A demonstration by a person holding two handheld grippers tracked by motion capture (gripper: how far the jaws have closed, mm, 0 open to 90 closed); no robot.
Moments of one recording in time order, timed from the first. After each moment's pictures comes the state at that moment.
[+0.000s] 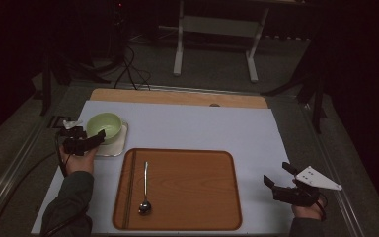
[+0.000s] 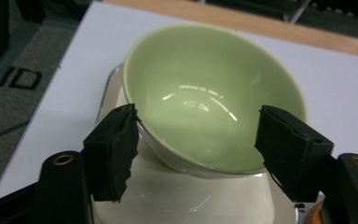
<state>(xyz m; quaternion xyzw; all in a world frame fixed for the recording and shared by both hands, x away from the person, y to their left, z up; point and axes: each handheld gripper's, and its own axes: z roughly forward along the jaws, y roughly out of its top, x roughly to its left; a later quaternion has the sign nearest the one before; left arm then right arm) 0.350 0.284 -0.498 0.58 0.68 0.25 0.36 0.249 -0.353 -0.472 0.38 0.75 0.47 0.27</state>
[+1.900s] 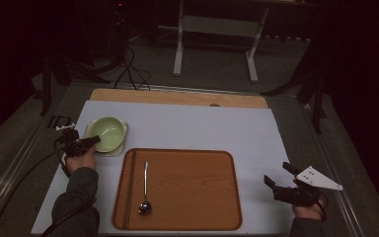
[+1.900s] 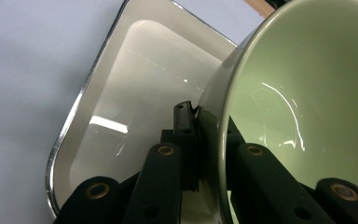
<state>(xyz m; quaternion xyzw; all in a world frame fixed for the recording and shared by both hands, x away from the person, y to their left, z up) 0.360 0.309 -0.529 0.48 0.76 0.11 0.42 0.248 -0.354 -0.472 0.38 0.75 0.47 0.27</state>
